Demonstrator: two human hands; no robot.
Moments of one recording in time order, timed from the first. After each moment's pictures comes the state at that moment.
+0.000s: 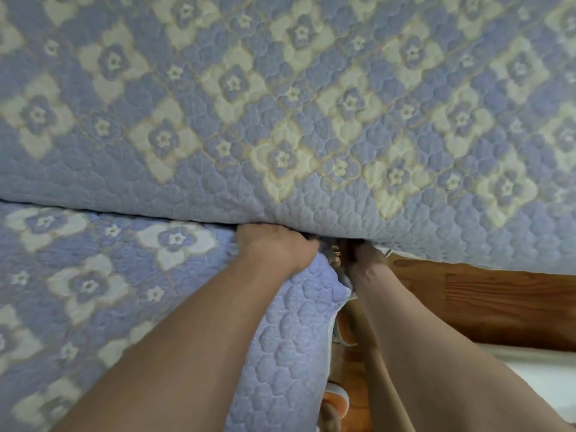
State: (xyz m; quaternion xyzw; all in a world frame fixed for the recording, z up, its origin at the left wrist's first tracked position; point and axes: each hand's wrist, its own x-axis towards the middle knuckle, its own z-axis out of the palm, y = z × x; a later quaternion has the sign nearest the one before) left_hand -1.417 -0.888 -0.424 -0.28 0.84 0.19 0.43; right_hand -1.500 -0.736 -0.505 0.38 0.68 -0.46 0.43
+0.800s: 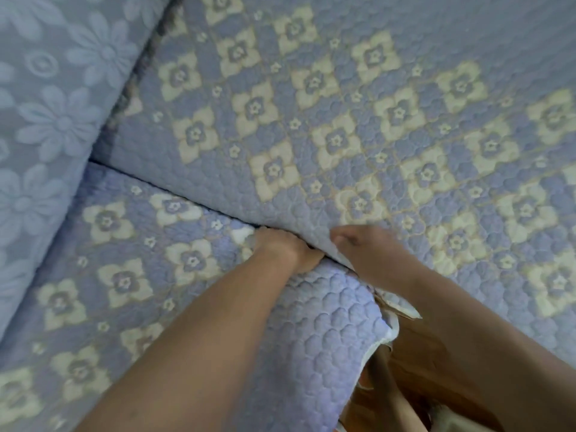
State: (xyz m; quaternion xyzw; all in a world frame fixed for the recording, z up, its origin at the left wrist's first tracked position) left_hand -1.364 -0.972 -0.420 -0.36 0.81 0.24 0.40; right_hand -1.493 -0.858 -0.338 -0.38 0.77 -0.11 0.50
